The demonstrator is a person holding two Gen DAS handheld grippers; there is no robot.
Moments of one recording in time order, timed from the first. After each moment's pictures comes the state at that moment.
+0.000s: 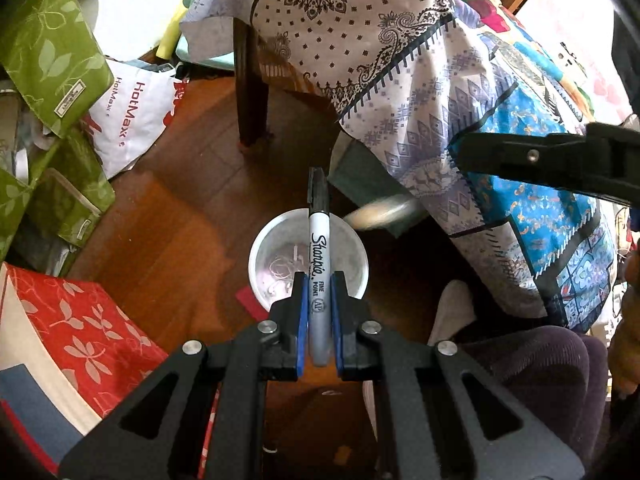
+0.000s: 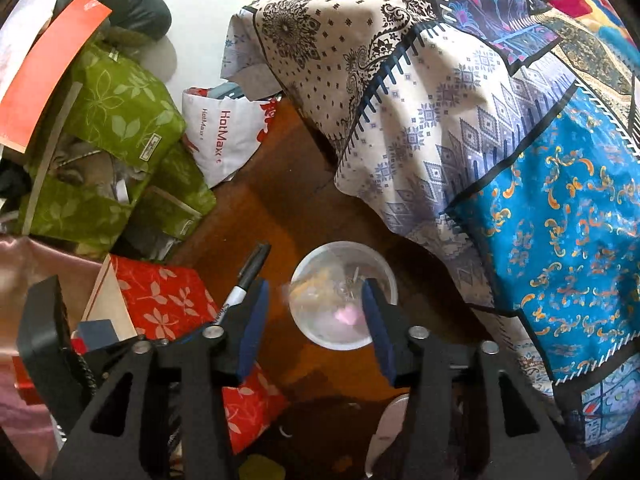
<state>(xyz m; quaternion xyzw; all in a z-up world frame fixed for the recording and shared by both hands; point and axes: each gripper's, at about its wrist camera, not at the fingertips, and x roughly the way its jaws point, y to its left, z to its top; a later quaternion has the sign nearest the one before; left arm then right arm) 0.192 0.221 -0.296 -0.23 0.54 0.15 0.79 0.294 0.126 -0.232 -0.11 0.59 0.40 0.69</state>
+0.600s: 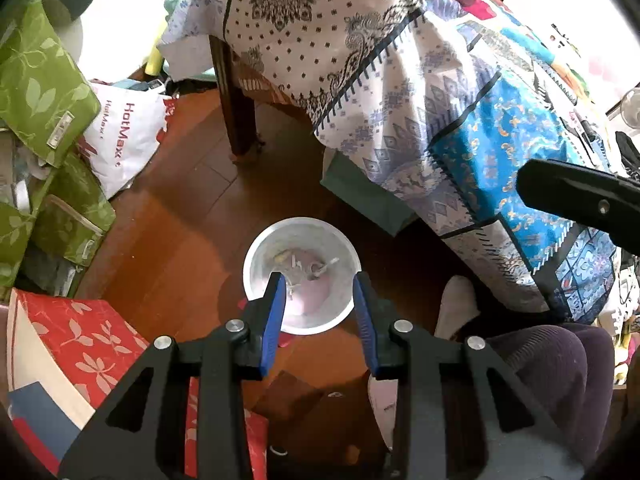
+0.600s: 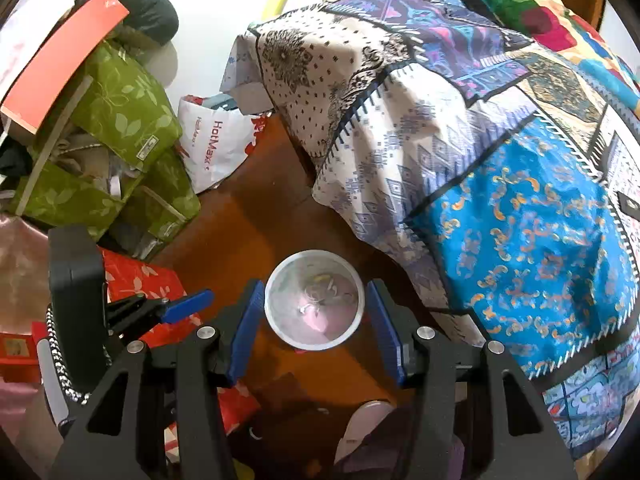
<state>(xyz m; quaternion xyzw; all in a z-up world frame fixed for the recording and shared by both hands) 0.210 0.204 -0.278 -0.20 0.55 0.14 0.80 0.292 0.093 -0.201 -0.14 0.55 0.39 0.72</state>
